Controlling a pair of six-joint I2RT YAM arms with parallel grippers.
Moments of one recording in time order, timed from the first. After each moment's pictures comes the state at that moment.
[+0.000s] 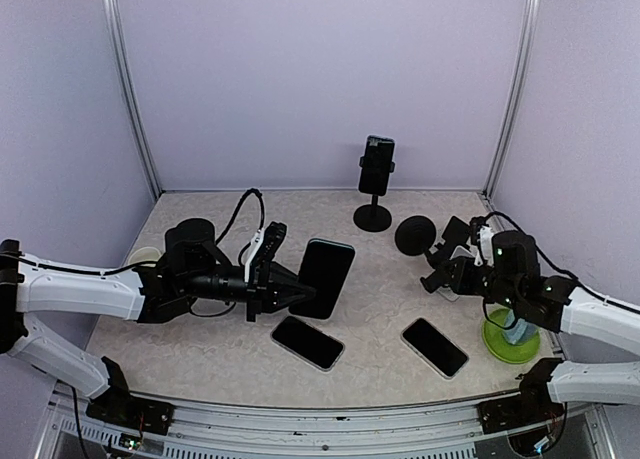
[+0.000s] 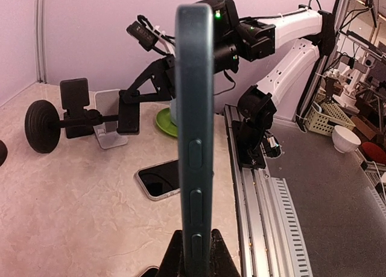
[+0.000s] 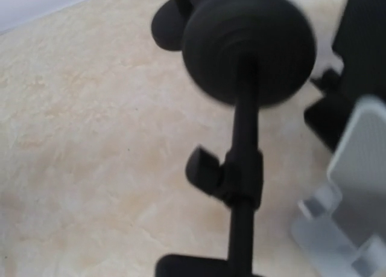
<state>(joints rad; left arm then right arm) -0.90 1.33 0.66 0.52 0.64 -0.09 0.57 0.89 0.44 -0.04 0.16 0.51</state>
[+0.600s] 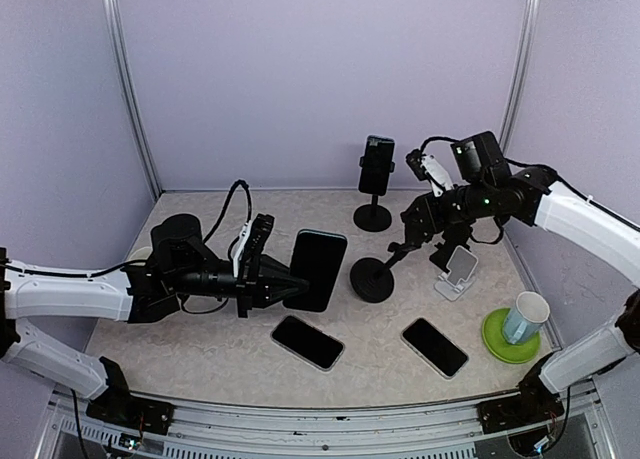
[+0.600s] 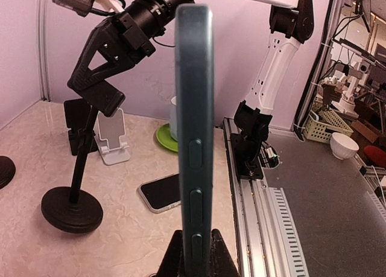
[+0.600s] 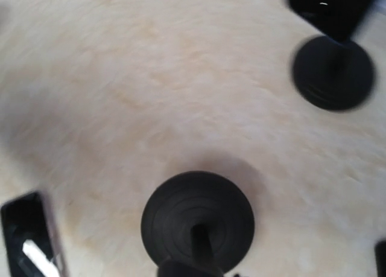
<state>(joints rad) -0.89 1.27 0.65 0.52 0.64 -0.09 0.58 1.34 1.25 -0.57 -0.13 0.07</state>
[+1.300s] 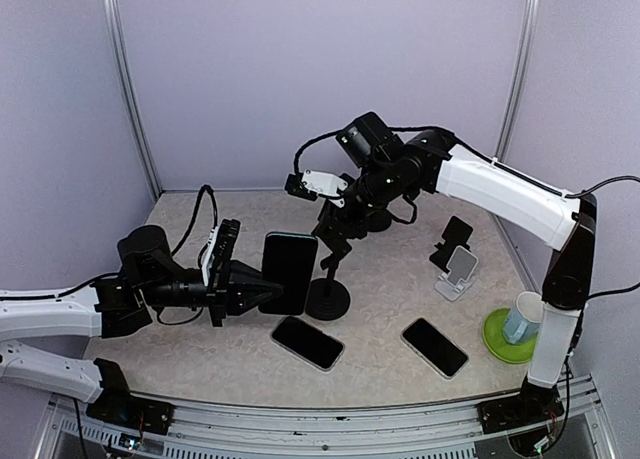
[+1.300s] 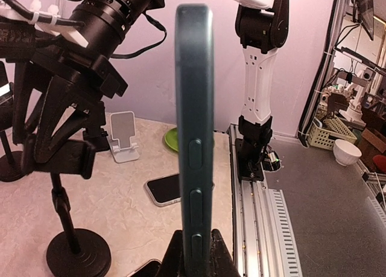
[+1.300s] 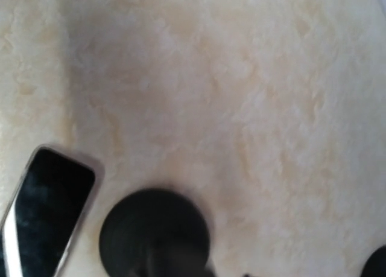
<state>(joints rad) -0.89 1.03 0.54 0.45 0.57 -0.11 0.89 1.88 1.93 -0.89 -0.17 -0.52</state>
